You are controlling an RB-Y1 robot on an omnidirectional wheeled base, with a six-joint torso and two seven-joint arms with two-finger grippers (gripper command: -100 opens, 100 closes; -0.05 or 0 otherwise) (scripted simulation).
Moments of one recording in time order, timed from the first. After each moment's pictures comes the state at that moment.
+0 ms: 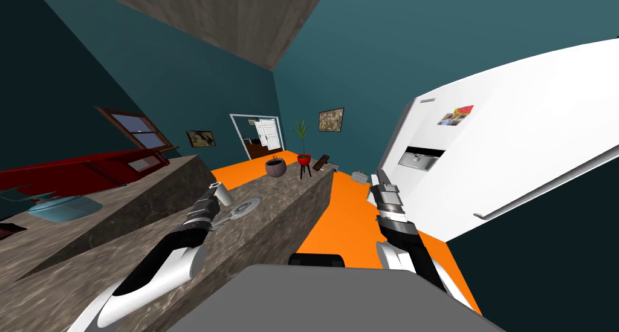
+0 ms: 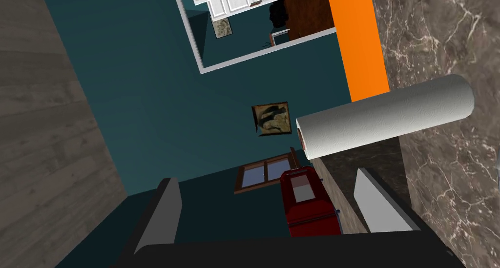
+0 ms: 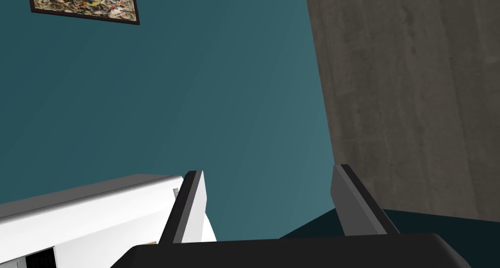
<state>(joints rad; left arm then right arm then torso) 0.49 0.16 0.57 -2.22 0.18 0.32 -0.02 0.54 0.03 -0.01 -2.26 0.11 -0.46 0.11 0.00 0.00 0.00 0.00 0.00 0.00</state>
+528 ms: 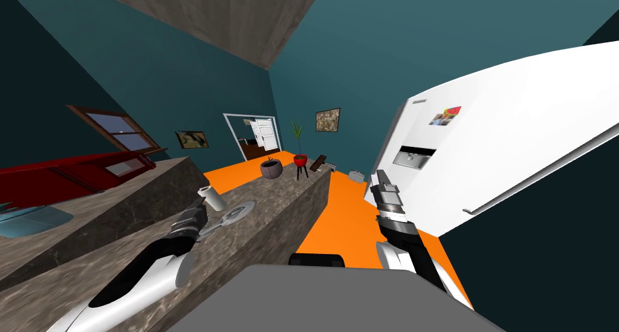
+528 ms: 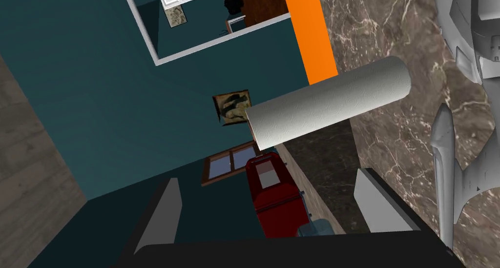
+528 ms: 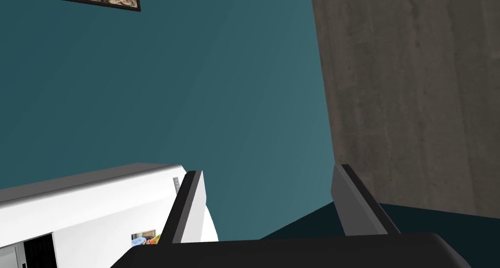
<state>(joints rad) 0.51 0.16 0.65 -2.19 0.18 0.45 -0.01 0.54 0.03 -0.01 -2.26 0.11 -0.46 0.11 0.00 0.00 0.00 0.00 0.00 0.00</state>
